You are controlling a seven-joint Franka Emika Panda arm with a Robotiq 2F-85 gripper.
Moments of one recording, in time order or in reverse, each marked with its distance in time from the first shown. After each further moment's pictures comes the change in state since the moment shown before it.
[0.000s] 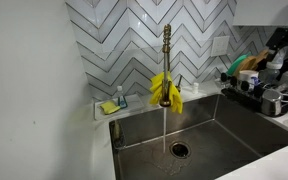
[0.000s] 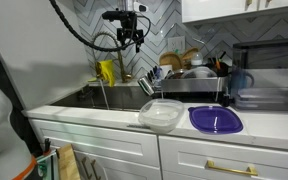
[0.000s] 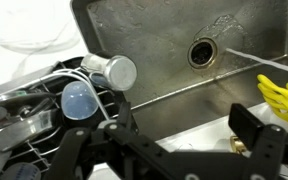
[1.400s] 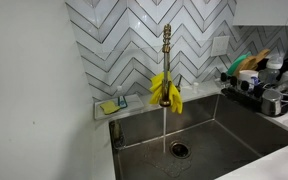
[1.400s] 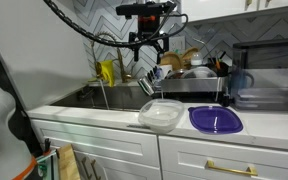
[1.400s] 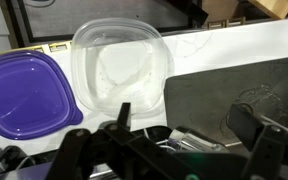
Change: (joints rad) arm -0.122 -0.031 -0.215 -0.085 -0.152 -0.113 -0.467
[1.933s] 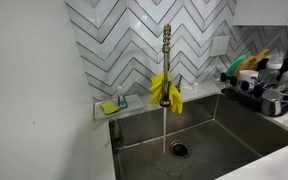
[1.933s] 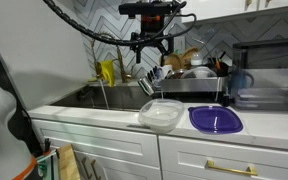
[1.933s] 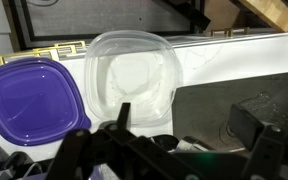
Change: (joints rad) arm -0.027 0.003 -0.027 -0.008 -0.009 0.001 -0.084
